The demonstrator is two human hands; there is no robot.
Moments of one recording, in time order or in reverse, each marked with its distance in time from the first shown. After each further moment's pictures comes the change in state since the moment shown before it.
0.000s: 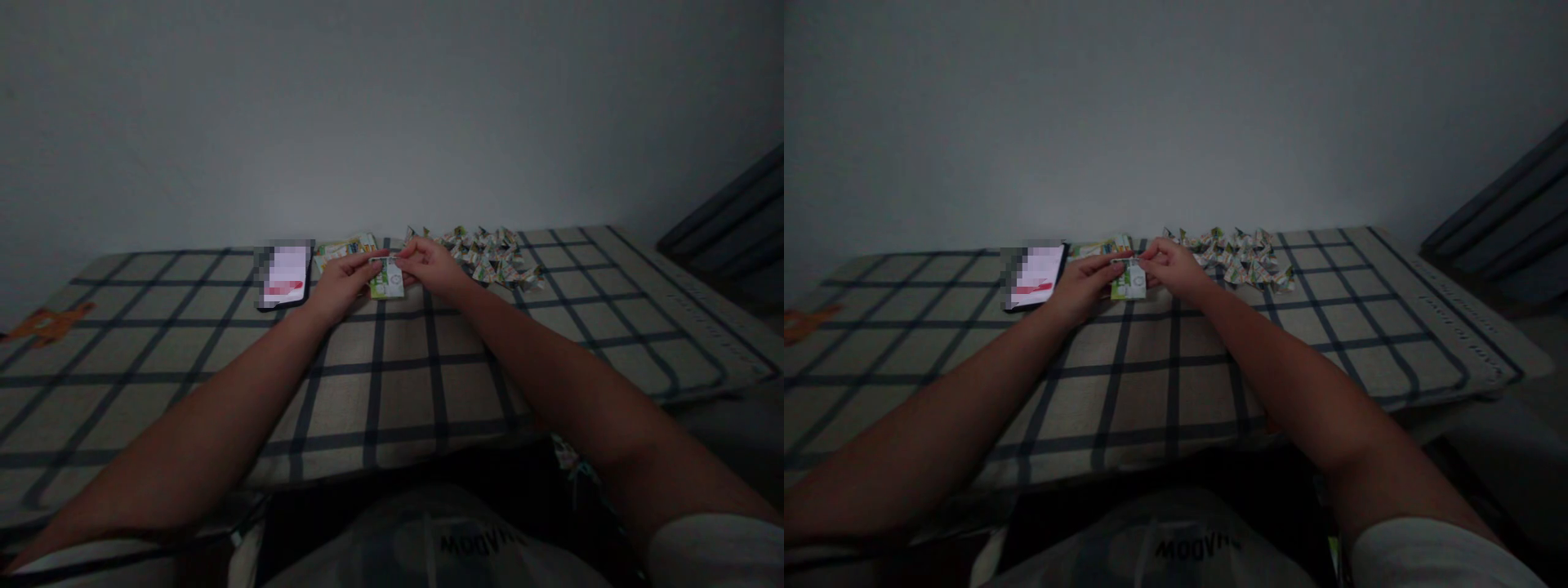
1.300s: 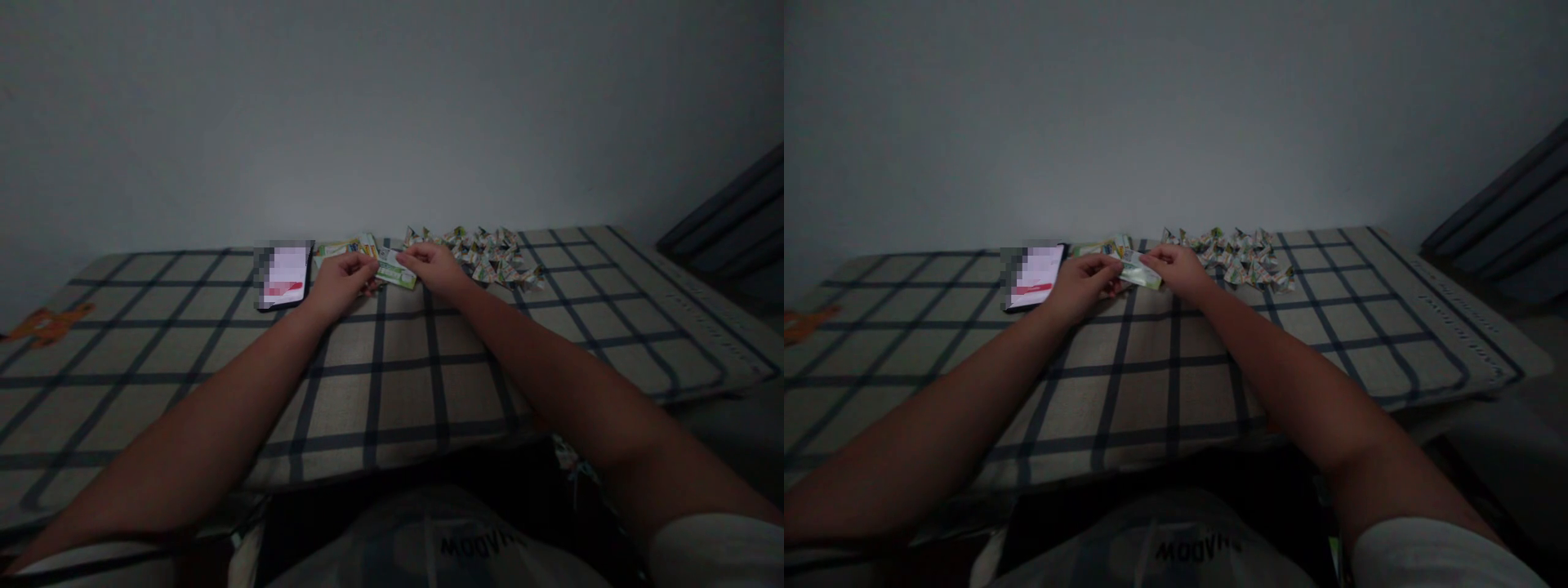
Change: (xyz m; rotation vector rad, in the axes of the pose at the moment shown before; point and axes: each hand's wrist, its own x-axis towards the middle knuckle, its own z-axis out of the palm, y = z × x) left_hand 0.002 0.006 -0.001 0.204 0.056 0.001; right_hand 0.003 0.003 -0.011 -0.359 0.111 -0.146
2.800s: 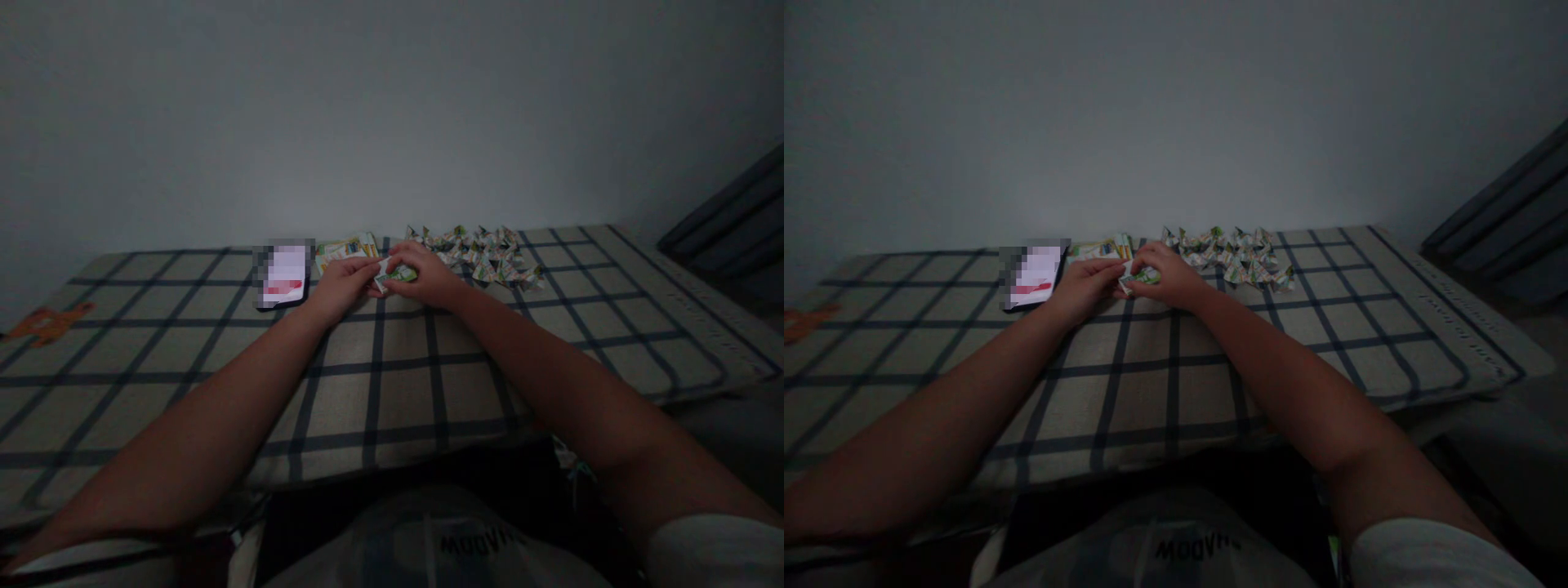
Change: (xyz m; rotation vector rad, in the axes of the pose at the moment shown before) left_hand 0.001 -0.007 0.003 -0.209 -0.094 -0.119; right_hand -0.004 0.010 0.001 -0.427 -0.129 -0.543
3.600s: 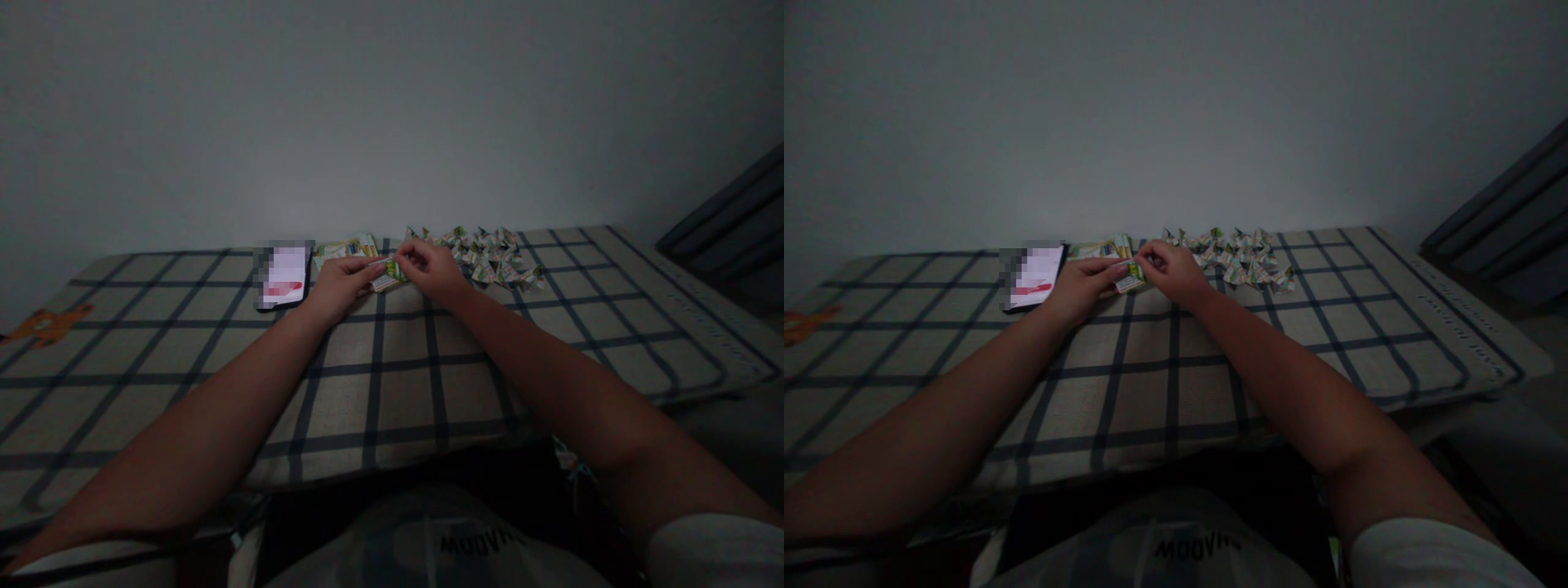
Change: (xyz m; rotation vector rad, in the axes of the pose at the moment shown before) left_hand -0.005 0.005 0.002 0.032 0.097 0.036; right_hand 0.003 -0.016 -0.006 0.134 0.140 0.219
